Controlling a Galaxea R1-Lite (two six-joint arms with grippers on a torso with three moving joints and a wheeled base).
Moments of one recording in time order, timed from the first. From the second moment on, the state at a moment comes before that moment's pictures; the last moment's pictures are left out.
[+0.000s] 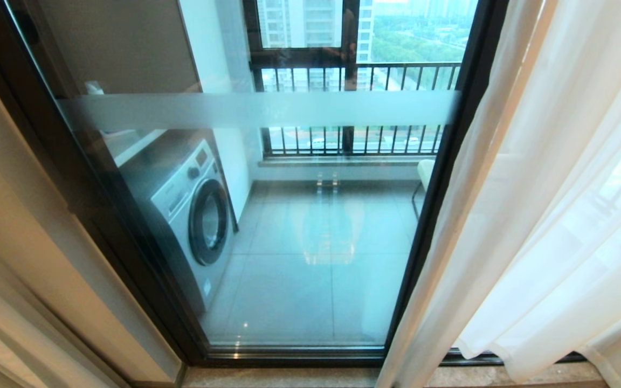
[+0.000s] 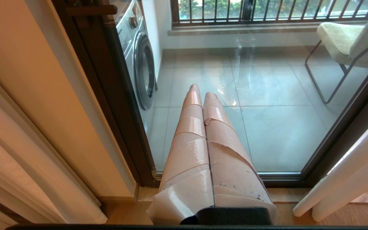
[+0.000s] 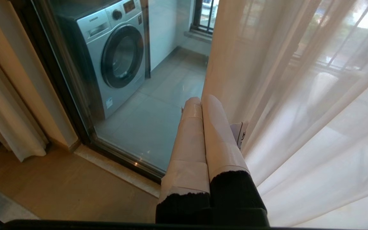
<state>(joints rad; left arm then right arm) 0.01 0.00 0.00 0.00 0.00 0.03 0.12 0.56 -0.54 0.00 0.30 -0.14</state>
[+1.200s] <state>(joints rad) 0.01 0.00 0.00 0.00 0.00 0.03 0.16 1.12 -0.77 -0.30 0.31 -0.19</state>
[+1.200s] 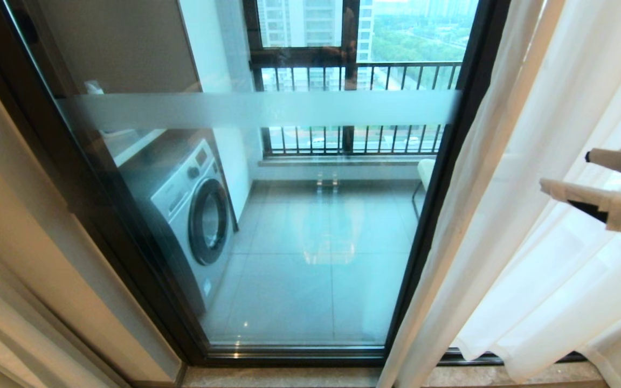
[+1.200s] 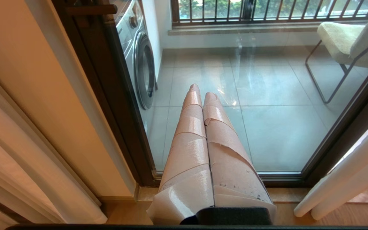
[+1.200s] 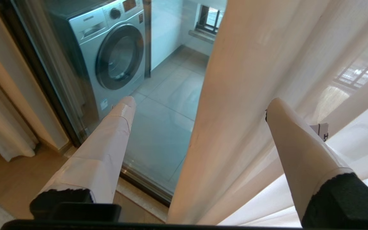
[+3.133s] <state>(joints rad) 0.01 0.00 0.00 0.00 0.00 0.03 0.21 1.41 -0.93 -0.62 0.11 -0.23</state>
